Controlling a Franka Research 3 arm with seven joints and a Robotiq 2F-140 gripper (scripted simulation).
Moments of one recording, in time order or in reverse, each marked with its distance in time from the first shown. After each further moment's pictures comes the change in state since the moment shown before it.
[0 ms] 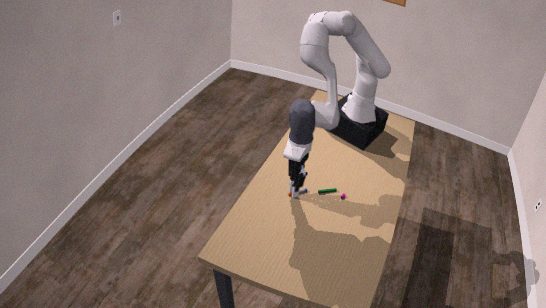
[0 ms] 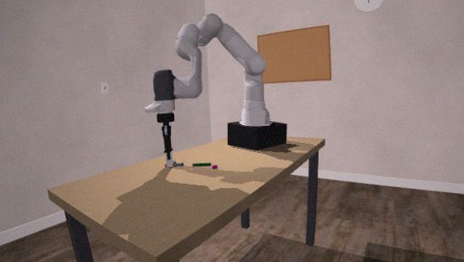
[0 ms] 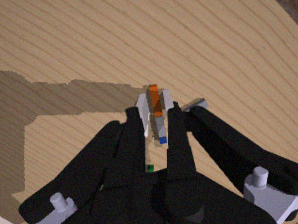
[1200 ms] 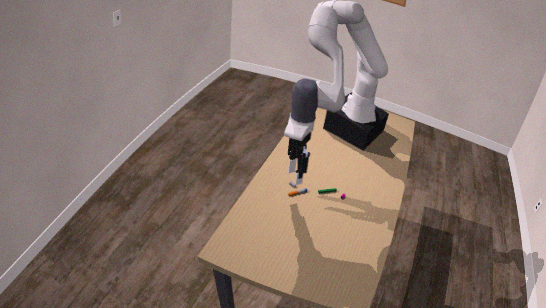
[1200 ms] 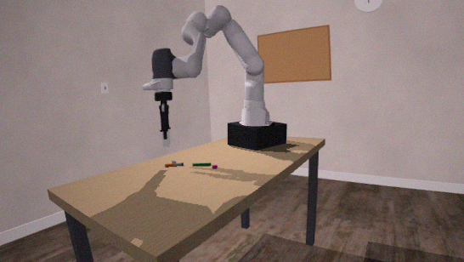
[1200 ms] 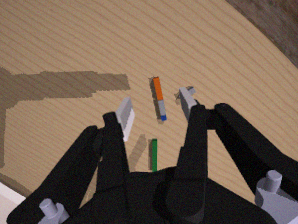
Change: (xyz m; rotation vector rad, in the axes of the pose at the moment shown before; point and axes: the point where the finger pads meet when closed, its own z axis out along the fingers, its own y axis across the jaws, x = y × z) arm 0.005 -0.002 -0.091 0.007 0.012 0.016
